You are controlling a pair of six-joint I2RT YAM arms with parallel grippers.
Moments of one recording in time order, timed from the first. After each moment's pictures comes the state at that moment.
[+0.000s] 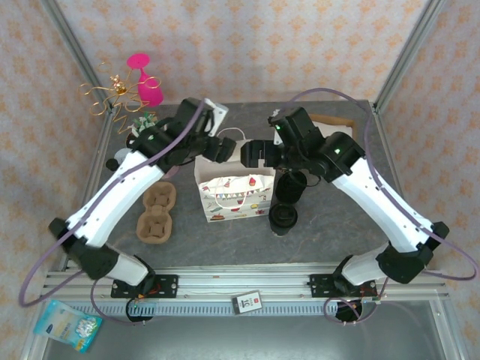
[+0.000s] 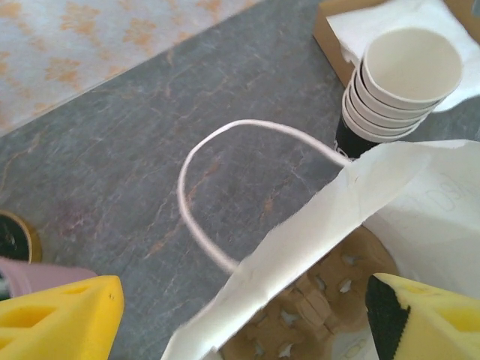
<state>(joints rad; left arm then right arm) -0.59 1.52 1.73 -0.98 -0.14 -0.03 0.77 1.40 1.72 -1.11 0.01 0.61</state>
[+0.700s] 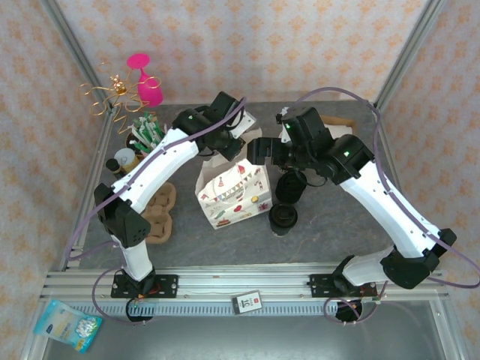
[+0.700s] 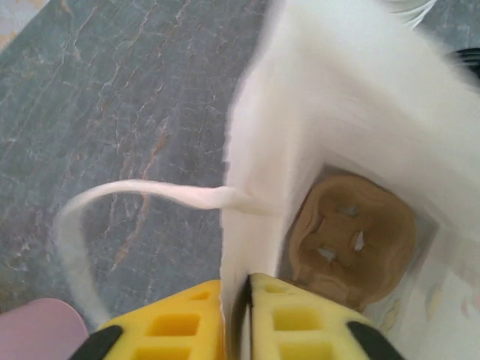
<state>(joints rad) -0.59 1.79 1.92 -1.13 -0.04 0.12 0.73 1.36 1.69 -1.06 0.01 0.58</state>
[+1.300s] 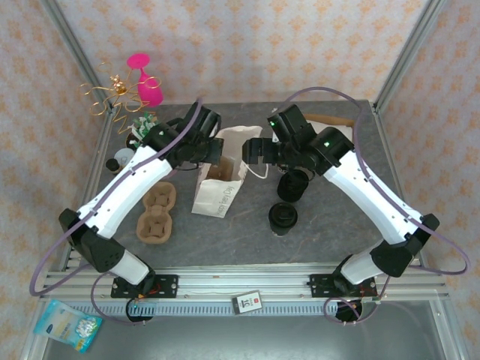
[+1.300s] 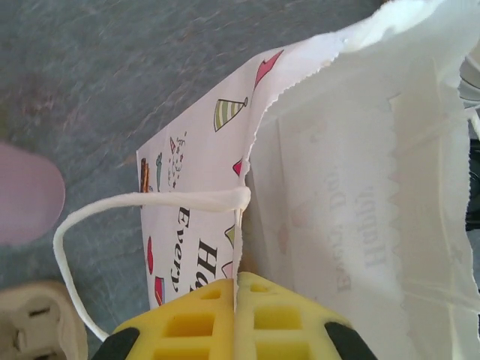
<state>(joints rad) -0.57 1.52 1.68 -1.11 -0.16 -0.44 0.73 1.47 1.72 -1.11 0.04 0.60</state>
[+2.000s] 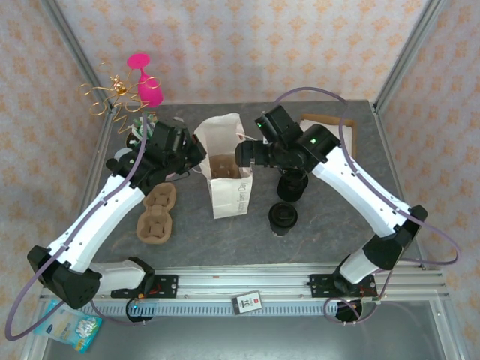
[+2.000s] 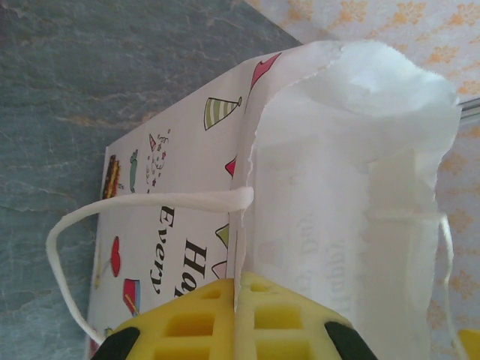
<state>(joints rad) -0.47 1.23 1.32 -0.78 -0.05 -0.94 0.78 1.55 1.78 -1.16 0.07 0.60</state>
